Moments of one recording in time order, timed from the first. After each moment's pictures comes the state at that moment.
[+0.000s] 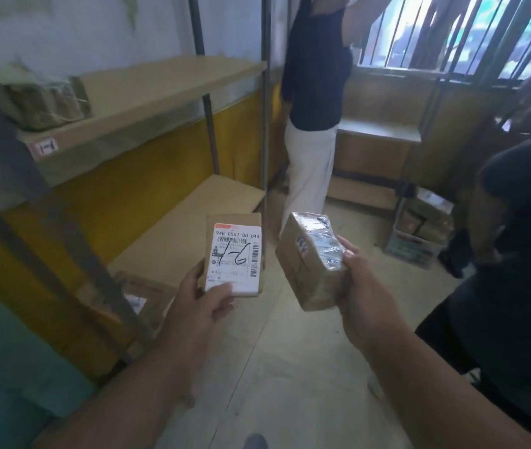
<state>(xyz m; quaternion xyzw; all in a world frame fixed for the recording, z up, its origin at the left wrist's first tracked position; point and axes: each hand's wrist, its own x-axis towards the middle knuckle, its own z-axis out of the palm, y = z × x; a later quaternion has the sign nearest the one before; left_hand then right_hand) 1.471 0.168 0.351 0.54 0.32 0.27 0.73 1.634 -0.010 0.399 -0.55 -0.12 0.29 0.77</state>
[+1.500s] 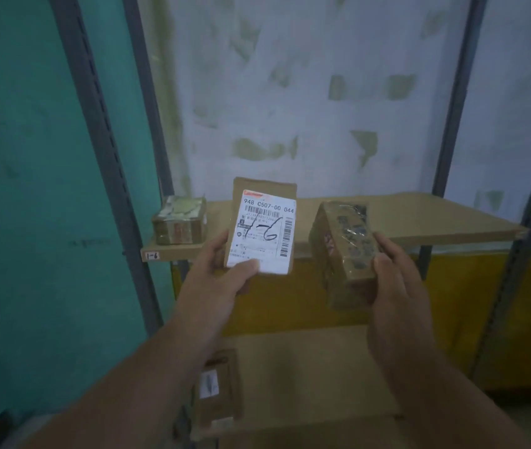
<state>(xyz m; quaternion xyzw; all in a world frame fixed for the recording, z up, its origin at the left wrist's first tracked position) 1.651 0.252 0.560 0.47 0.51 0.63 0.34 1.870 0.277 0.555 -0.35 -0.51 0.40 0.68</state>
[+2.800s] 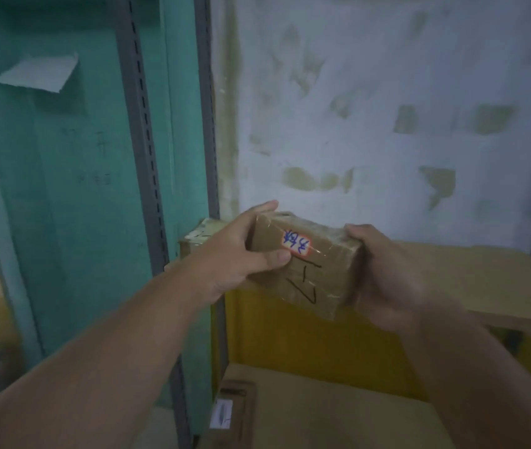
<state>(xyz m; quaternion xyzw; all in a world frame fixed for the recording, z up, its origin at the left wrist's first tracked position) 1.655 0.300 0.641 0.57 0.49 0.58 0.31 1.852 0.393 0.635 -0.21 -0.56 0.72 0.35</state>
